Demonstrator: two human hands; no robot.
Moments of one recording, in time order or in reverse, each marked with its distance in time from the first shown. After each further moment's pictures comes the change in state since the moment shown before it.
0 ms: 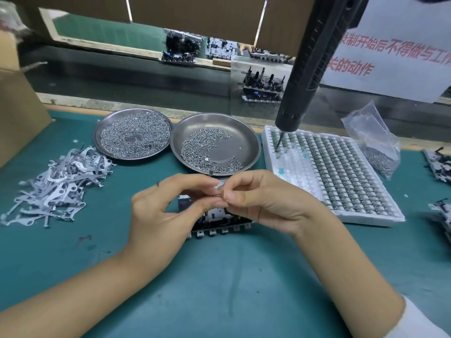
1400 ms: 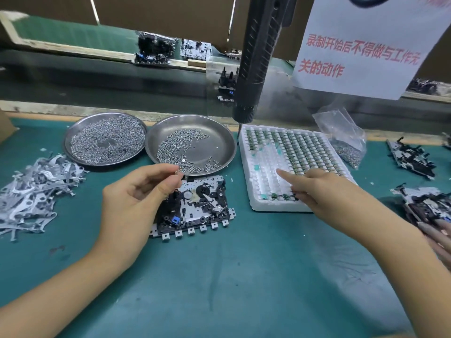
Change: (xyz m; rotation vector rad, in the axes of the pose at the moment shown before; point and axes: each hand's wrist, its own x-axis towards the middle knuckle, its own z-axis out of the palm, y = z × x) left_hand 0.010 -0.005 -0.001 -0.195 0.086 -0.479; right_hand -0.089 -0.013 -0.071 -1.812 0.492 0.147
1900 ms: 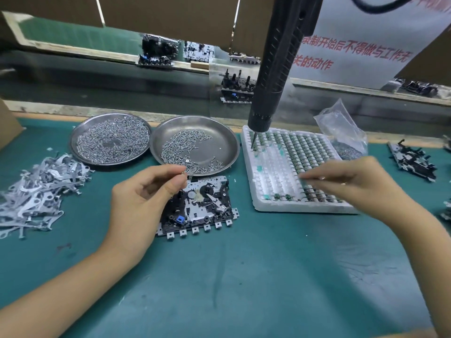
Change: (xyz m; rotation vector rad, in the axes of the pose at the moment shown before) left_hand 0.001 -0.001 0.001 -0.016 -0.008 -0.020; right_hand -0.009 0.028 -0.013 0.664 0.283 -0.060
